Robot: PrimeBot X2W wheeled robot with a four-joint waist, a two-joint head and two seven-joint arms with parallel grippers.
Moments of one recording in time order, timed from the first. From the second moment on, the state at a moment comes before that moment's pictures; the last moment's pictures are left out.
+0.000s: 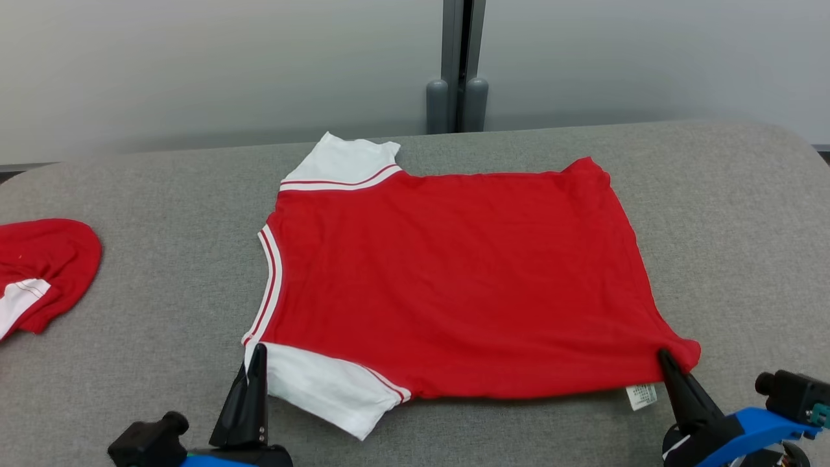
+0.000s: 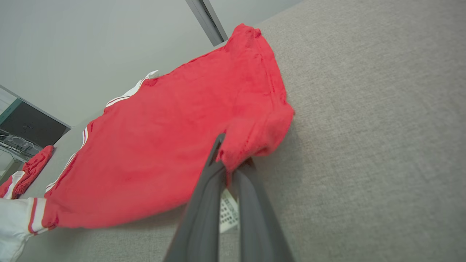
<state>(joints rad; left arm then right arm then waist) 0.14 0.18 -0.25 -0.02 -0.60 -0.03 -0.19 0.03 -0.12 -0.02 0.19 0.60 0.13 0.05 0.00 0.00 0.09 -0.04</state>
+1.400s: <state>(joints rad) -0.47 0.19 -0.34 0.68 -0.60 -0.12 -0.26 -0.36 -0.18 0.10 0.55 0.52 0.13 -0.02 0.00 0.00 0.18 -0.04</state>
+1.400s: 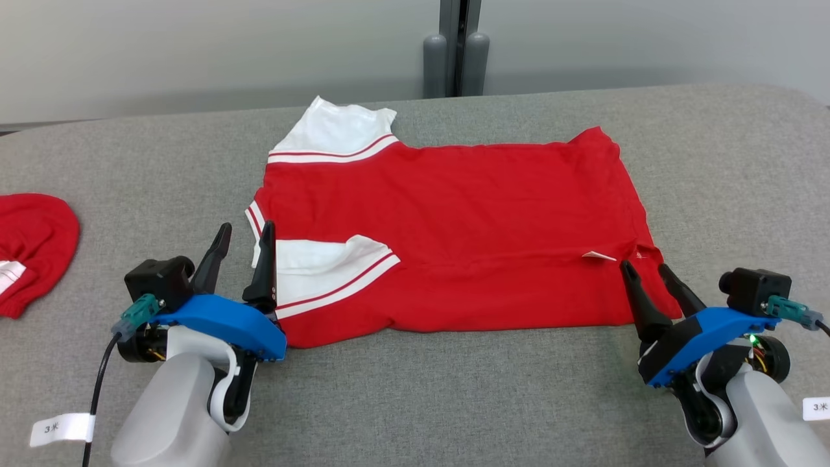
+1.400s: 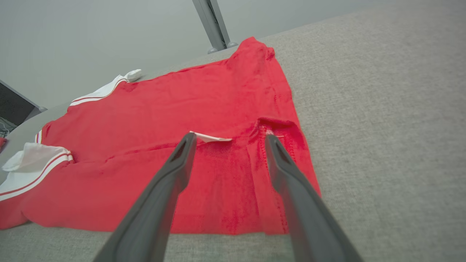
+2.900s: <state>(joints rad) -0.24 0.19 -0.30 0.67 -0.66 -0.13 -0.26 -0.37 -0.21 0.25 0.79 0.50 0.13 -0.22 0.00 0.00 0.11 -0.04</state>
